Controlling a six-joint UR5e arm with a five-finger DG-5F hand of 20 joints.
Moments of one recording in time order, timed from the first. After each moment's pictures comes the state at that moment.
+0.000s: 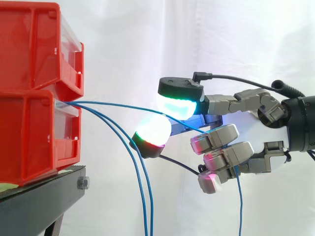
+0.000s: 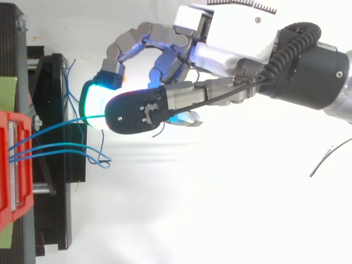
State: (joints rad) arm 0.11 -2.26 -1.18 -2.91 -1.22 -0.07
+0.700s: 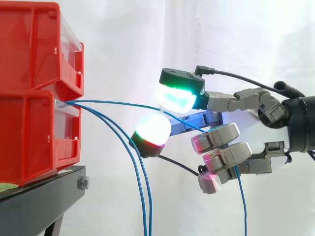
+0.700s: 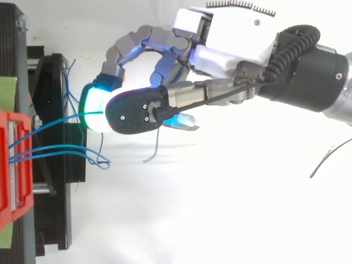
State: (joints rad) arm 0.11 -2.26 -1.18 -2.92 -1.23 -0.06
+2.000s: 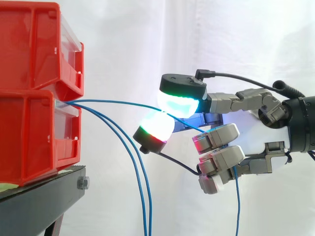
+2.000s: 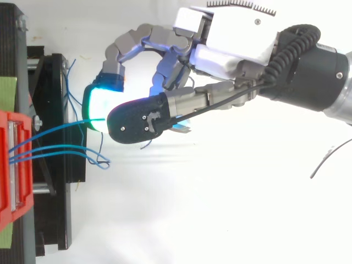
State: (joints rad) arm 0.11 -2.26 -1.18 -2.92 -1.23 -0.05
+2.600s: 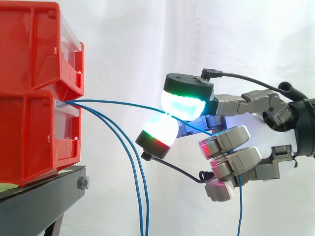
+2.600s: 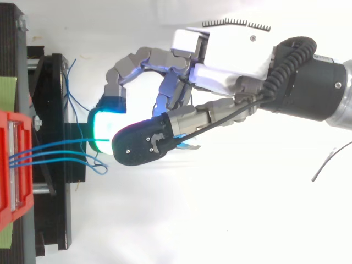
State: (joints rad) arm 0.11 -2.26 -1.18 -2.95 -1.28 -0.01
